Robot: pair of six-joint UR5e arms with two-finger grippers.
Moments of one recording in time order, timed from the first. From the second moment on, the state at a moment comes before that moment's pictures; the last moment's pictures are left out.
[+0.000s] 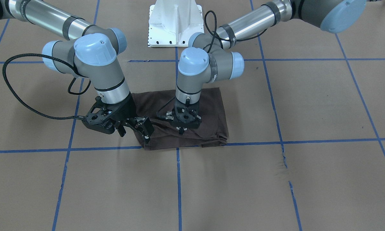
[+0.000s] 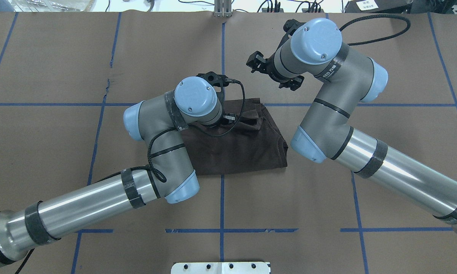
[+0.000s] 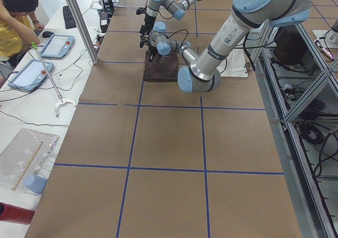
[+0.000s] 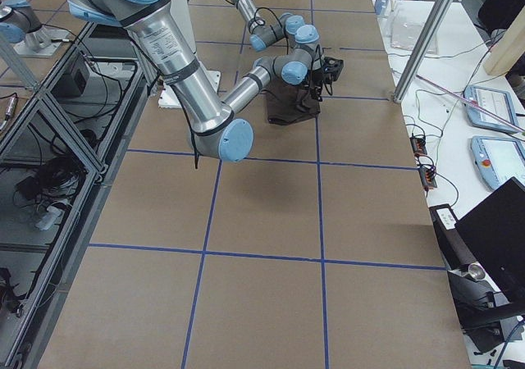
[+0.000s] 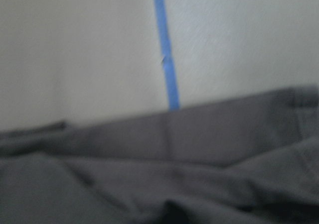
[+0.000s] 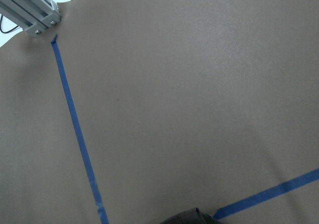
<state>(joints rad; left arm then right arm) -0.60 -2.49 -1.17 -2.04 -1.73 -1.11 0.73 -0.90 1.54 -1.26 1.79 1.57</state>
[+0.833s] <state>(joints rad) -0.82 -2.40 -1.30 -2.15 -1.93 -1.10 0.61 -0.92 1.60 -1.28 1.77 1.61</state>
